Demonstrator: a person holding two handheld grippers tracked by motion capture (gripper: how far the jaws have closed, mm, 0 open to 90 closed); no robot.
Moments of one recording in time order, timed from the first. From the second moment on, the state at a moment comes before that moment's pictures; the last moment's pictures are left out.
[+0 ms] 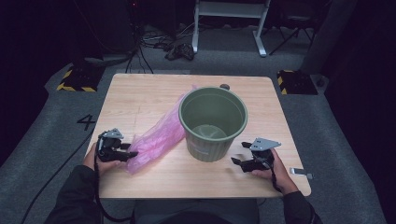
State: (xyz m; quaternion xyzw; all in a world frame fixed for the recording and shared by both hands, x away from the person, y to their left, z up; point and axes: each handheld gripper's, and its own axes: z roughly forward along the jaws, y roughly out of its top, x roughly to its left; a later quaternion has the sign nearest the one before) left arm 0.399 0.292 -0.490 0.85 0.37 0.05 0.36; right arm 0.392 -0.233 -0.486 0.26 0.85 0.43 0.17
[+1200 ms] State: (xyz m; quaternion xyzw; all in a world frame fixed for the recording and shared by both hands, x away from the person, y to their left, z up) left arm 0.365 0.115 -0.482 0.90 0.22 0.06 0.37; right arm 0.396 -0.236 -0.488 0.28 0.85 0.42 0.18
